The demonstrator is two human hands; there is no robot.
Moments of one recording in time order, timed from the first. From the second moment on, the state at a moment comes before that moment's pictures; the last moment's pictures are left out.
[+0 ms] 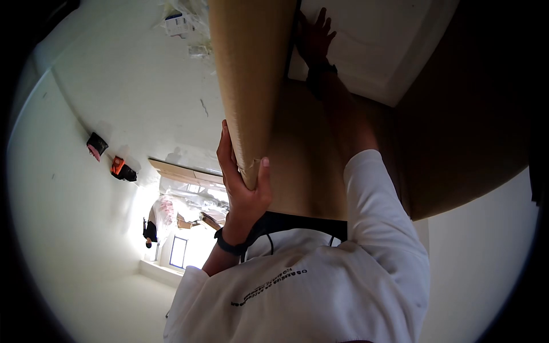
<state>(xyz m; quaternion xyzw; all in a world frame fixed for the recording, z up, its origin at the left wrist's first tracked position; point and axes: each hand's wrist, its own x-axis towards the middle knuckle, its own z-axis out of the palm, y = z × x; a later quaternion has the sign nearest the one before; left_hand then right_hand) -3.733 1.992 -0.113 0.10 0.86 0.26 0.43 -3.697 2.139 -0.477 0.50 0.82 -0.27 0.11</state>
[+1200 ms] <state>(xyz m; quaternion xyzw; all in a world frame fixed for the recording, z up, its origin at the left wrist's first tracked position) -3.794 2.011 -0.136 0.13 0.86 0.29 0.40 -3.557 2.100 -0.508 0.26 0.89 -0.20 0.31</state>
